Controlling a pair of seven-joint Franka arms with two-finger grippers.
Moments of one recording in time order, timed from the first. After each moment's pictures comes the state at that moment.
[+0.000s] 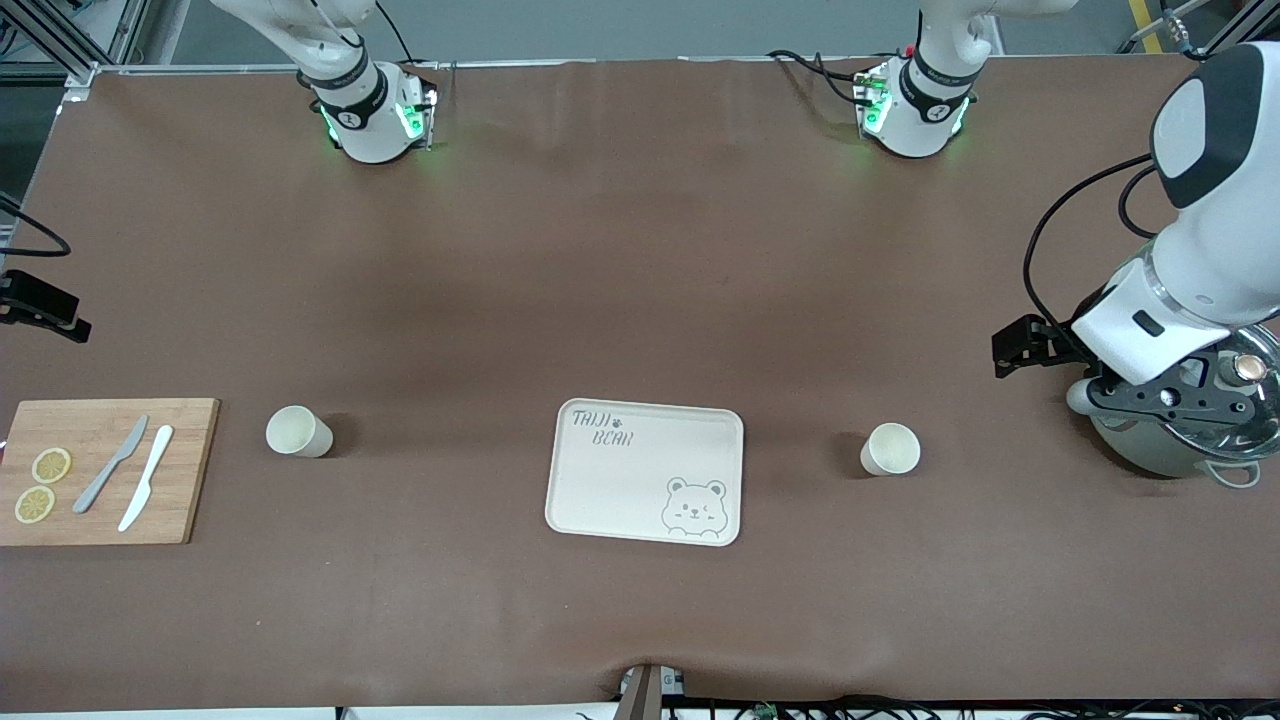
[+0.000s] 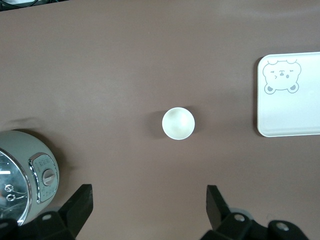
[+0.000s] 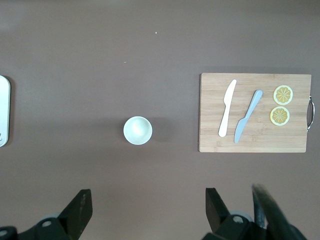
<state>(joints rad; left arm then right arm) -0.16 0.28 -0.01 -1.35 0.00 1.67 -0.02 -0.17 0.18 0.06 -1.36 -0.02 1.58 -0.14</state>
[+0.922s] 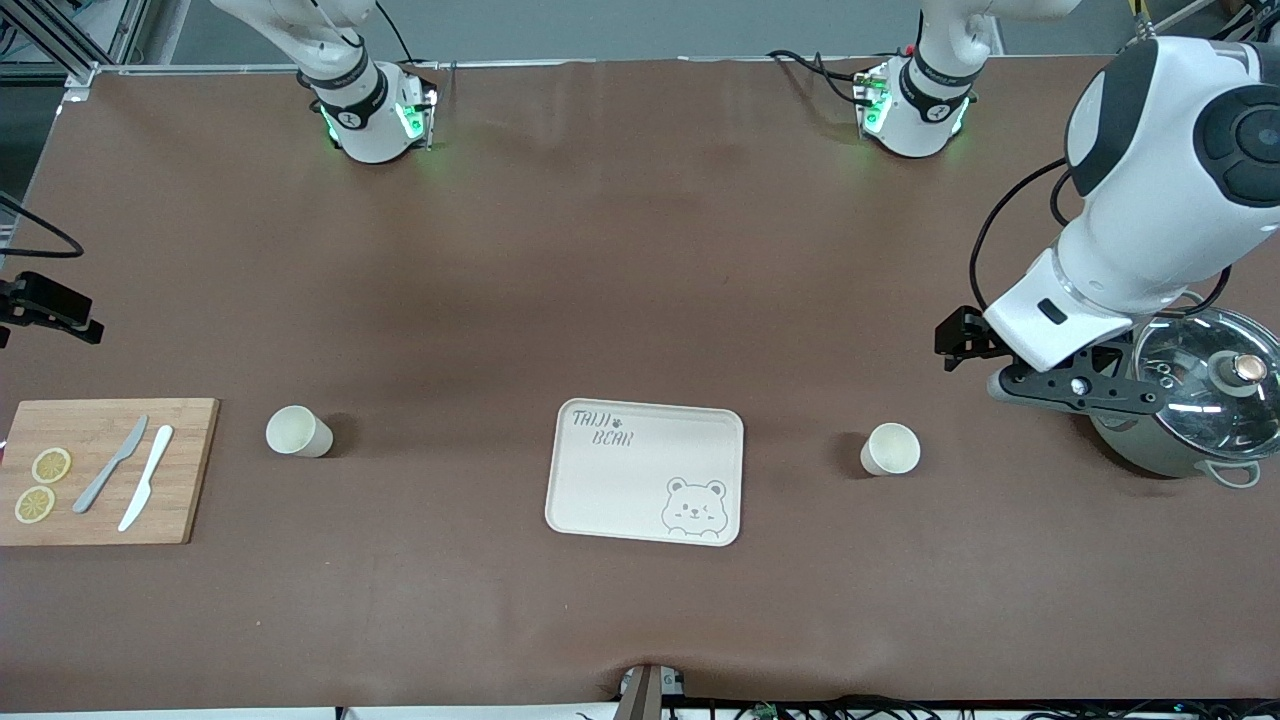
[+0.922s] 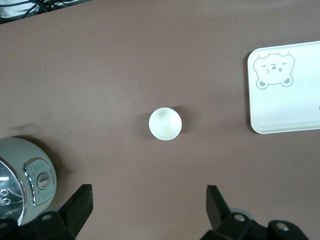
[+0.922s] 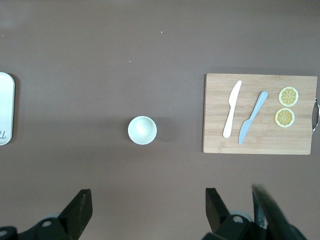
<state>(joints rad) -0.25 0.29 -0.02 -1.35 0.07 1.68 -0.08 -0.16 0.18 0.07 -1.36 -0.01 1.58 -0.13</state>
